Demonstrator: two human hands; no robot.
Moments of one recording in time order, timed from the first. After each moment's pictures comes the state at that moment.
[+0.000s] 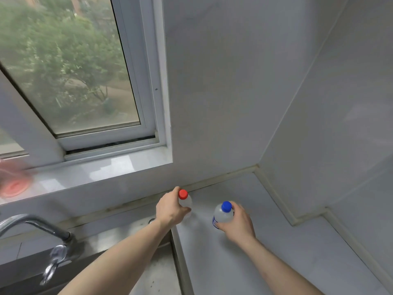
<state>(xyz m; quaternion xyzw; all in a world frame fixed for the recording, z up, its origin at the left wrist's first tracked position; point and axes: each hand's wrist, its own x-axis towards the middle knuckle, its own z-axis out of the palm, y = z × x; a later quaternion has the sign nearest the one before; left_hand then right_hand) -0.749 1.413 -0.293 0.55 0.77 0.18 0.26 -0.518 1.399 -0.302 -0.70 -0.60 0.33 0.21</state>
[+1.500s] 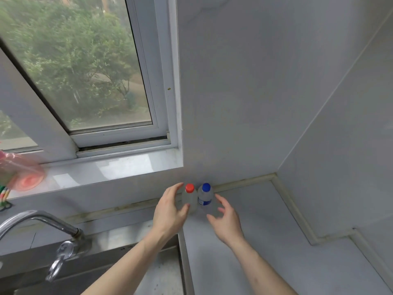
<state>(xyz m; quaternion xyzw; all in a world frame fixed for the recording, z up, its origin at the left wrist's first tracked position) -0.768 1.406 -0.282 0.53 0.73 0.35 0.25 -0.575 1.440 -0.307 -0.62 -0.58 0.47 0.24</state>
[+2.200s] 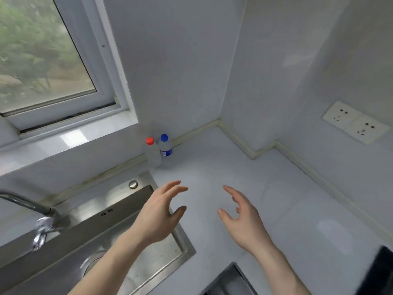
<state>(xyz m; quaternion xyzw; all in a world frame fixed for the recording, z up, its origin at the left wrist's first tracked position) -0.718 1.217 -0.221 0.76 0.56 0.17 0.29 -0.474 1.168 -0.220 -0.70 -0.53 0.39 0.28</state>
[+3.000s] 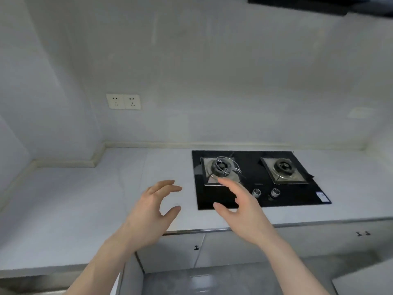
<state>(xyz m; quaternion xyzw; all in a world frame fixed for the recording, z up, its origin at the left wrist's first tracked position) -0.566 1.001 -0.143 0.92 0.10 0.11 0.35 -0.455 0.761 -0.116 -0.87 -0.26 0.10 0.40</state>
